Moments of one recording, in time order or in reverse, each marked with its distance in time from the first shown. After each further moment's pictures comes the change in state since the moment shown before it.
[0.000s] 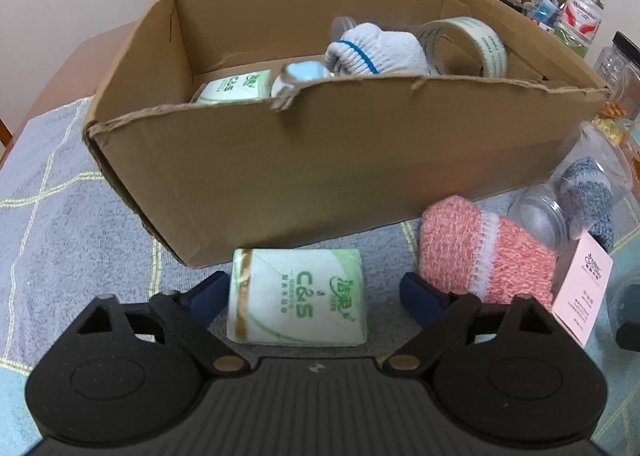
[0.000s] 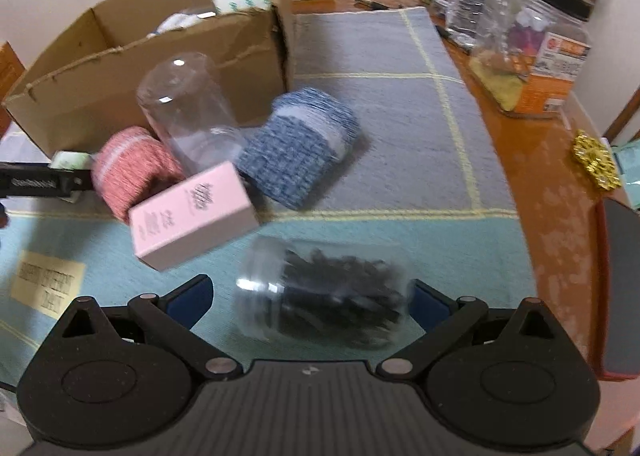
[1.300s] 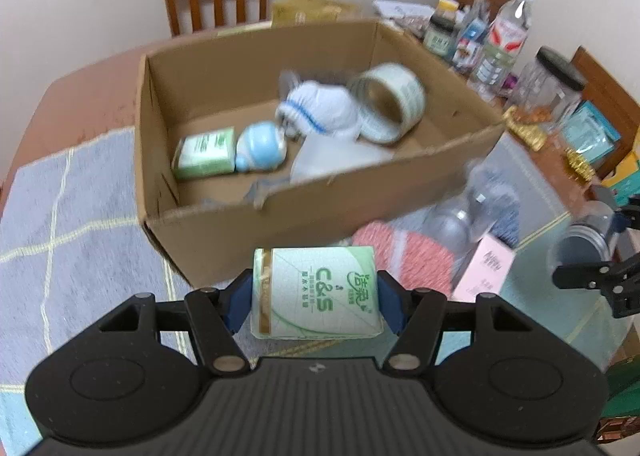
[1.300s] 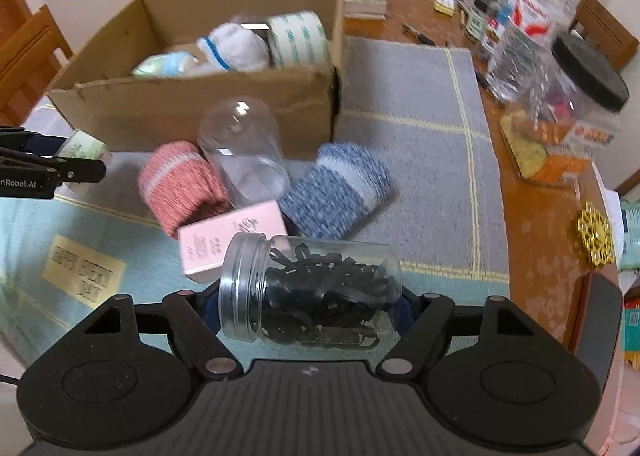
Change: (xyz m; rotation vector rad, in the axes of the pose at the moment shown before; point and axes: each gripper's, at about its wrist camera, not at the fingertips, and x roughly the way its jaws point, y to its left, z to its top) left arm -0.084 0.006 0.024 0.093 -0.011 -0.148; right arm -0.041 0.022 0.048 -0.156 0.047 0.029
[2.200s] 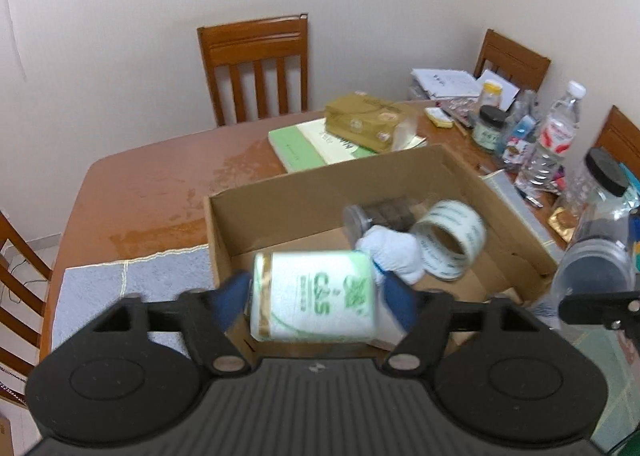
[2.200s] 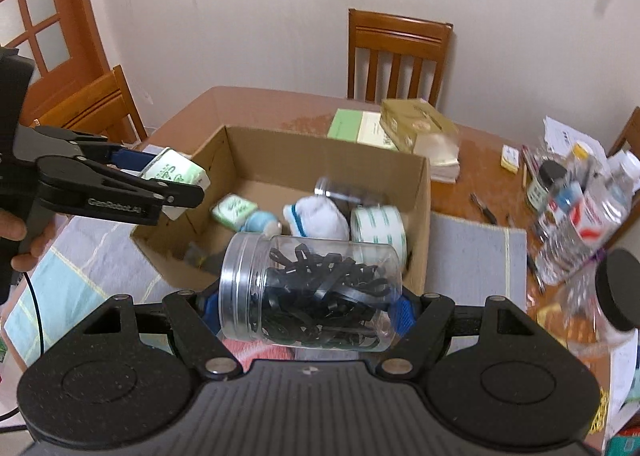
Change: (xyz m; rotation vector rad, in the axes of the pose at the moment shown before) left arm -0.010 0.043 0.096 -0.019 -0.150 0.126; right arm -0.043 0.044 0.116 -0.155 -0.243 0.108
